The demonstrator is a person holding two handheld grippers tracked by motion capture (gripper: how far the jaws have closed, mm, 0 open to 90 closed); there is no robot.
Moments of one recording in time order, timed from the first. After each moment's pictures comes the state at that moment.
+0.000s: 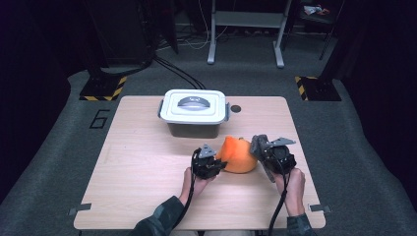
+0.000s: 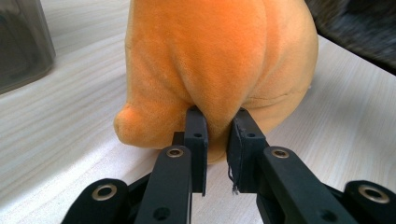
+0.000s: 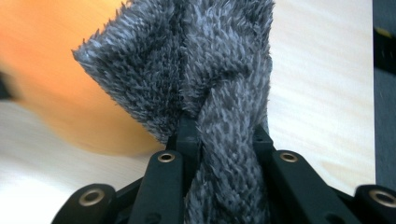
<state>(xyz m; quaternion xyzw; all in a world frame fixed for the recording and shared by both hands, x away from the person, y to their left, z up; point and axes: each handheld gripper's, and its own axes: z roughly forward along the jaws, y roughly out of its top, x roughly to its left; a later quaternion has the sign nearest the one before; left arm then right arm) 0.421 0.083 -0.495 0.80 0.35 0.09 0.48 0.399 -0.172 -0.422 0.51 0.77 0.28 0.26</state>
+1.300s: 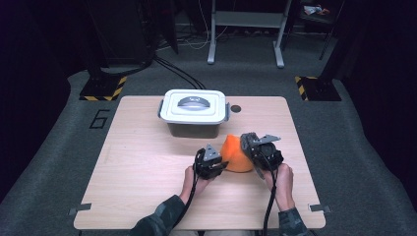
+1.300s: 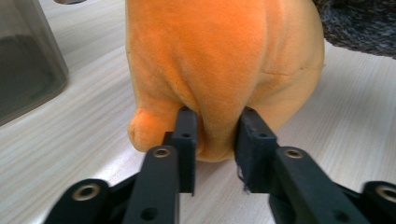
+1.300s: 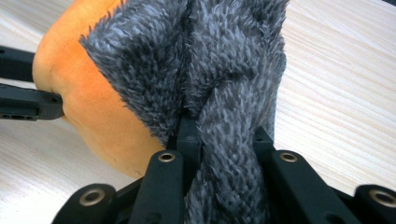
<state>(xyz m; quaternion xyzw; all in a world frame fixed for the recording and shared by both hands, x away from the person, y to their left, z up) 0.422 0.076 -0.497 0.82 0.31 0.14 0.46 0.416 -0.145 -0.433 0.48 0.79 0.27 0.25</state>
